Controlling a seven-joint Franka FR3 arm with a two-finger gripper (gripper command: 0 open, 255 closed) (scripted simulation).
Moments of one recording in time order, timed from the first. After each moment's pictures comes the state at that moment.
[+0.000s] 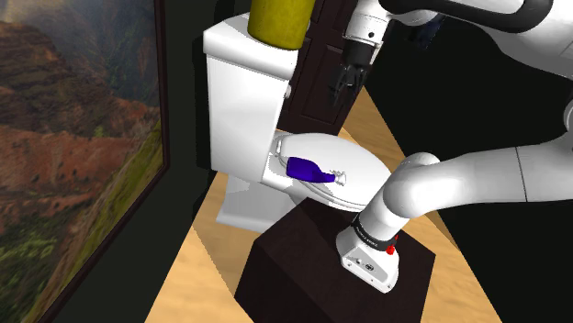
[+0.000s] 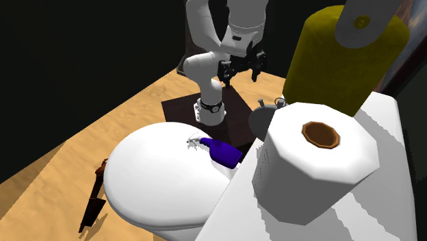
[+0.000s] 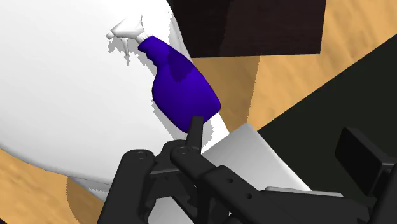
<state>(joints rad) -0.02 -0.77 -0.06 -2.39 0.07 1.47 0.02</state>
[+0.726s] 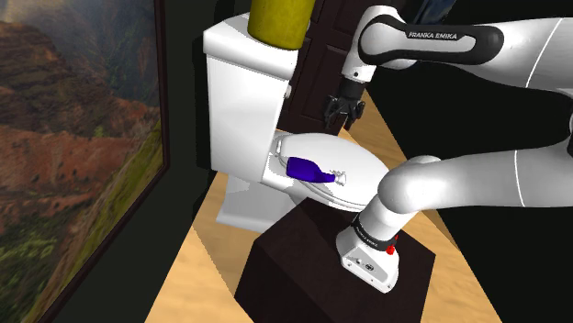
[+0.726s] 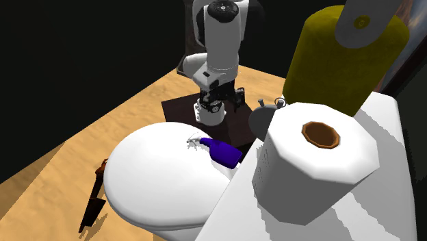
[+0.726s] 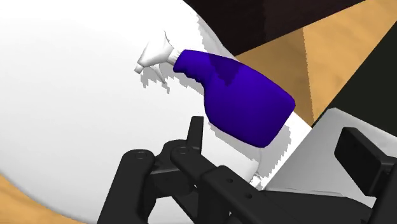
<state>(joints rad) -0.19 -0.77 -0.07 -2.64 0.00 1.74 0.23</state>
